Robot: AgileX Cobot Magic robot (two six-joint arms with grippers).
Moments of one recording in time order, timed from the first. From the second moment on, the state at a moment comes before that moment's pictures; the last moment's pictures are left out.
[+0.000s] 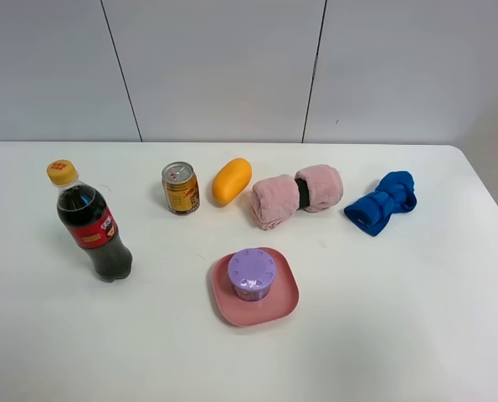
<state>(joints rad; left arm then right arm) 0.07 -0.01 -0.51 -0.04 1.06 0.05 0.13 0.24 -1.00 -0.23 1.22 0.00</state>
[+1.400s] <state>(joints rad) 0.07 -0.01 -0.51 -0.04 1.06 0.05 0.02 0.00 -0.50 -0.05 1.07 0.10</state>
